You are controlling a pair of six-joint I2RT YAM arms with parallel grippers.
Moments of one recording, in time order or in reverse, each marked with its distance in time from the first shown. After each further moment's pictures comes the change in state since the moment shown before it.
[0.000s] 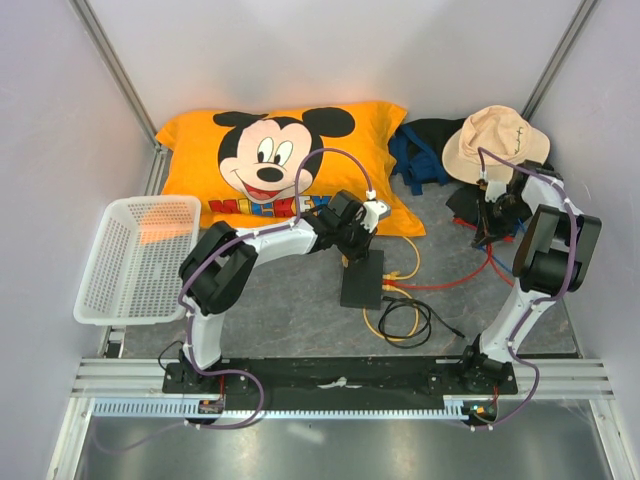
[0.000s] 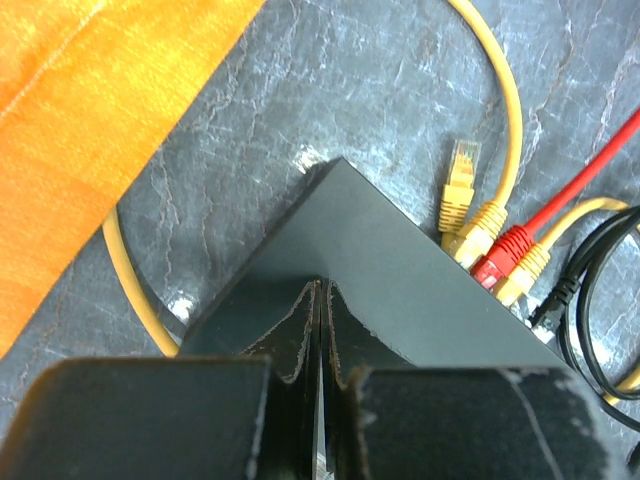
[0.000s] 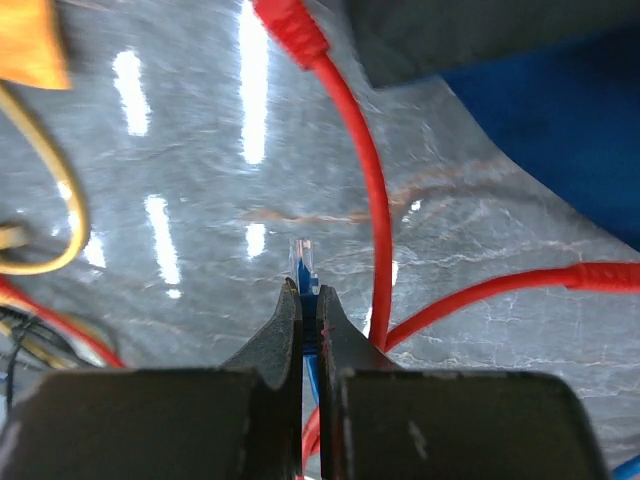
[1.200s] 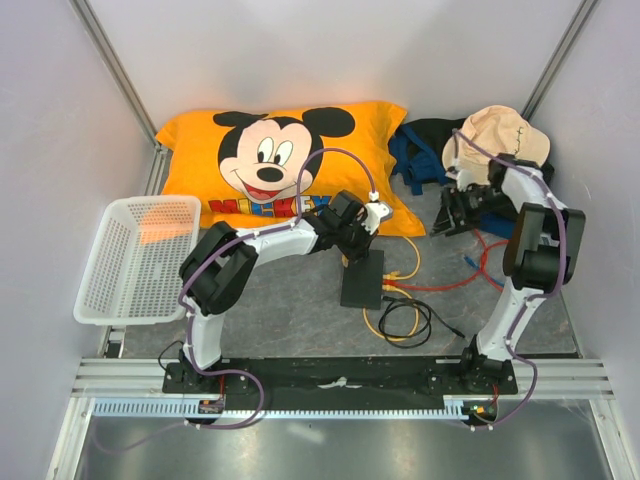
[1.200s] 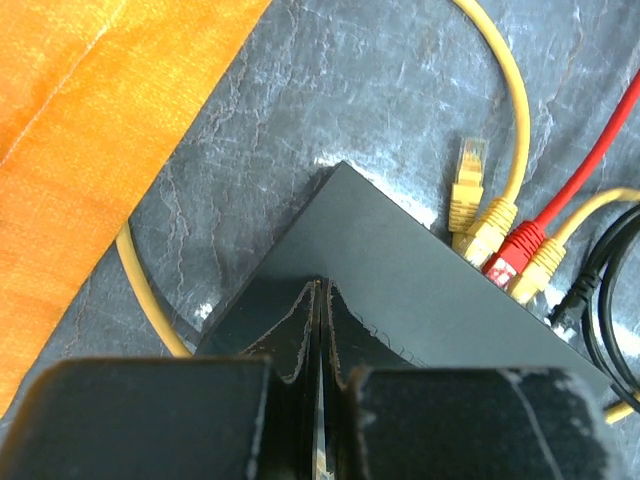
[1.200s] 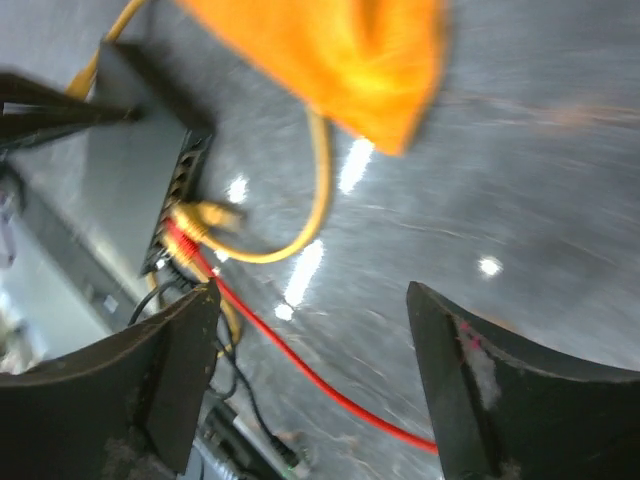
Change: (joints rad) left arm -0.002 0.005 0.005 0.004 -0.008 0.063; right arm 0.111 -0.006 0.036 -0.064 -0.374 -0.097
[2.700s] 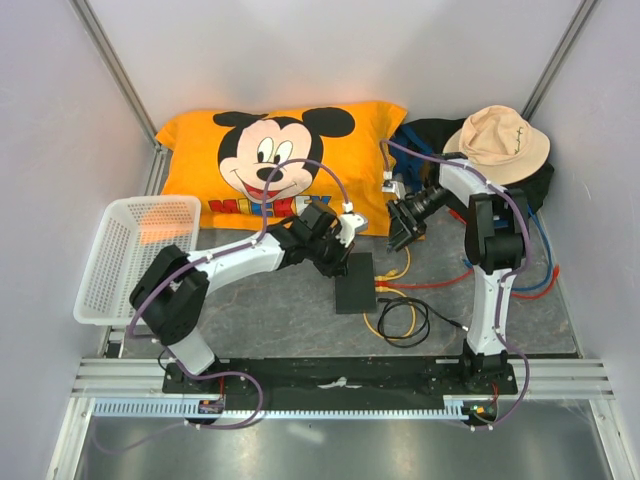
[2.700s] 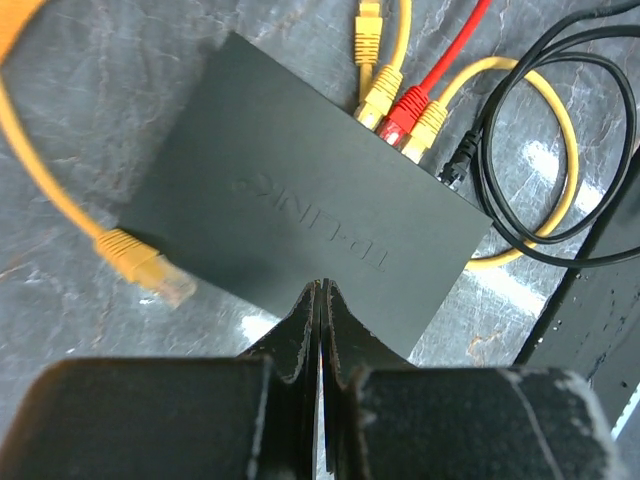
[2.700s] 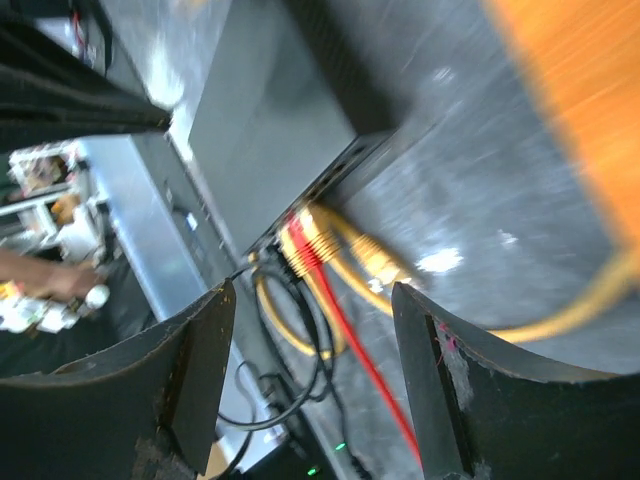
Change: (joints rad) left arm 0.018 -0.332 -0.265 -0.105 0.072 -0.080; right arm 0.356 0.242 0.208 -0.265 -0.126 -0.117
